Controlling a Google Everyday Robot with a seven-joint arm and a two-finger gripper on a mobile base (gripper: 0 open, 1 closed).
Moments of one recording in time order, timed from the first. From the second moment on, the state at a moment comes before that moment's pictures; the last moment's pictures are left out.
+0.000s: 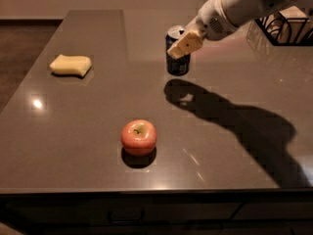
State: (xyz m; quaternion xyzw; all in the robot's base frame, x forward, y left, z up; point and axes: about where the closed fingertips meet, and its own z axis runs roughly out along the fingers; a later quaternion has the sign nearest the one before) arm 0.634 -0.067 0.959 -0.51 0.76 0.16 0.36
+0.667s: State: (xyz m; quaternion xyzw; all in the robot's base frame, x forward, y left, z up) arm 0.534 -0.063 0.951 -0.59 0.71 0.20 0.33
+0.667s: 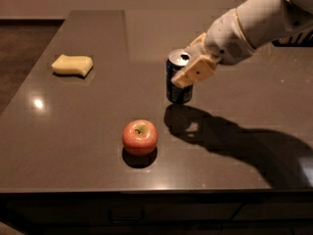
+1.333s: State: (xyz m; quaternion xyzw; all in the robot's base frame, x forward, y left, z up) arm 0.477 -0.039 0.923 -0.65 0.66 0.26 0.27
